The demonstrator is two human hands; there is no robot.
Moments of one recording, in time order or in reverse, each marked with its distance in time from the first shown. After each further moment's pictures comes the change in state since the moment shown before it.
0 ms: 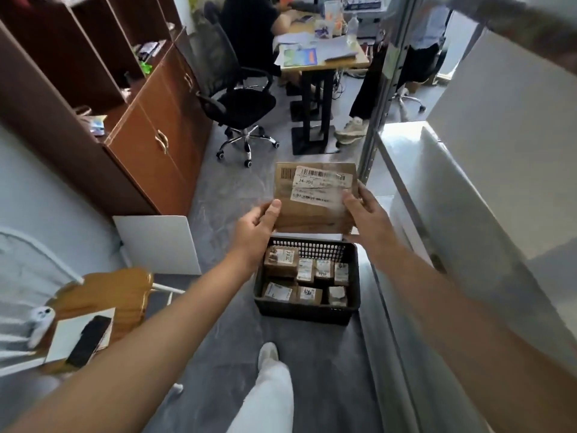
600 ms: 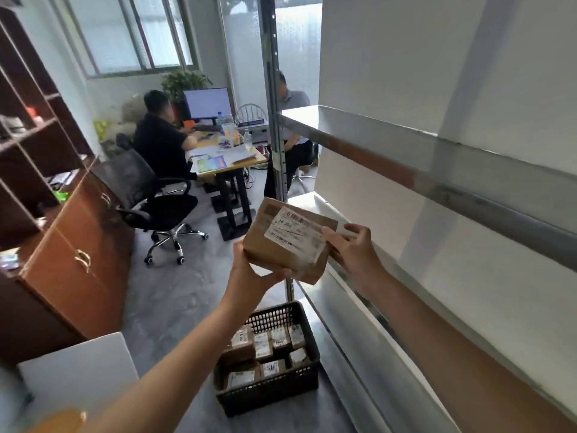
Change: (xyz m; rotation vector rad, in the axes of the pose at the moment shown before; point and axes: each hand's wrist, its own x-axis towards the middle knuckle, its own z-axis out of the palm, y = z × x) left_hand -0.086 0.086 0.053 0.214 -0.217 0.593; right_hand -0.147 -0.077 -0.064 0.128 0.367 -0.194
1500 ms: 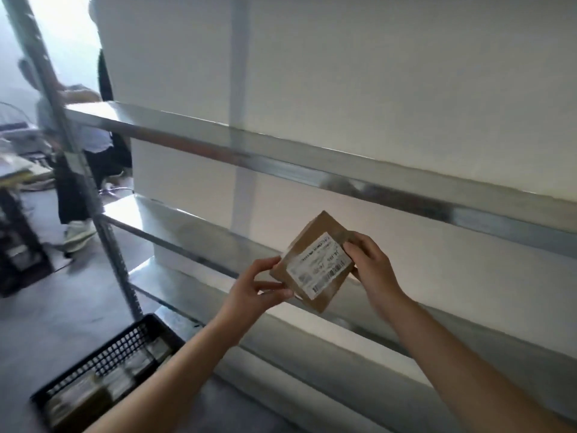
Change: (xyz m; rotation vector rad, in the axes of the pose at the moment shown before) left_hand -0.180 0.119 0.092 -0.572 -0.944 -0.041; right_hand -0.326 -0.007 -0.175 -0.271 0.727 -0.178
